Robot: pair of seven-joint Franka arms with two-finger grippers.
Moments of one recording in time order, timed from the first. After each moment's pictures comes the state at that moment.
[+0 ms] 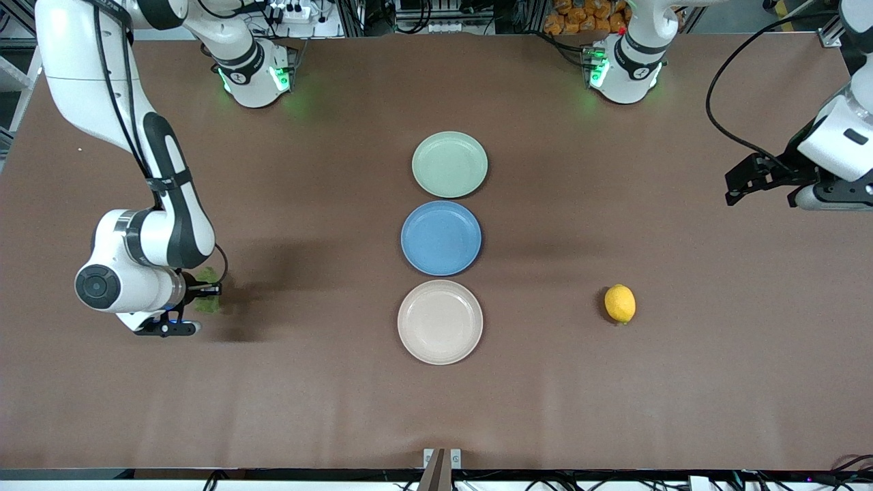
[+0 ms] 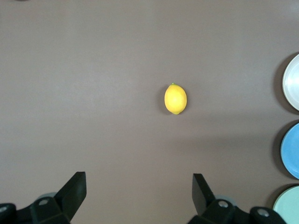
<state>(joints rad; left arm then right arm) -0.04 -0.02 -0.04 -1.67 0.02 1.73 -0.04 0.14 0.64 -0.18 -1.67 0.06 2.10 -0.05</state>
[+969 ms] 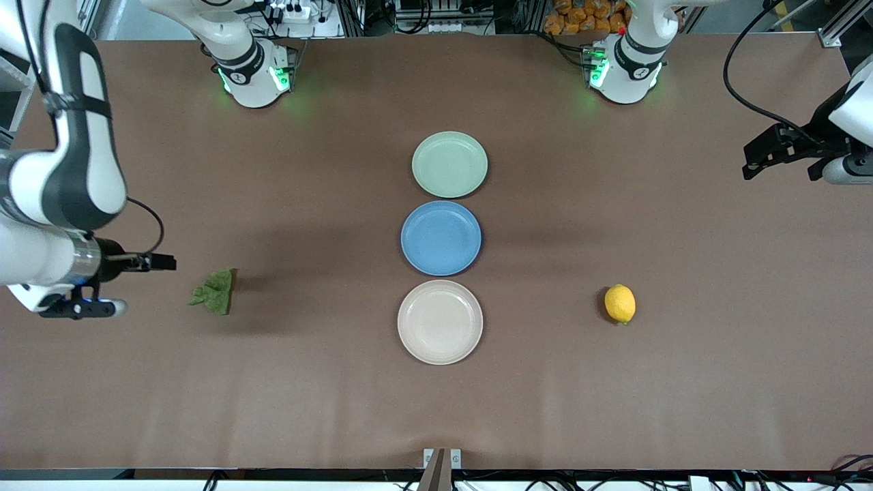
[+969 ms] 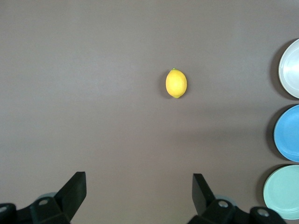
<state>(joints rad) -0.04 -0.02 -0.04 -1.57 0.02 1.57 -0.04 0.02 0.37 -0.11 -1.53 0.06 1.67 -0.09</state>
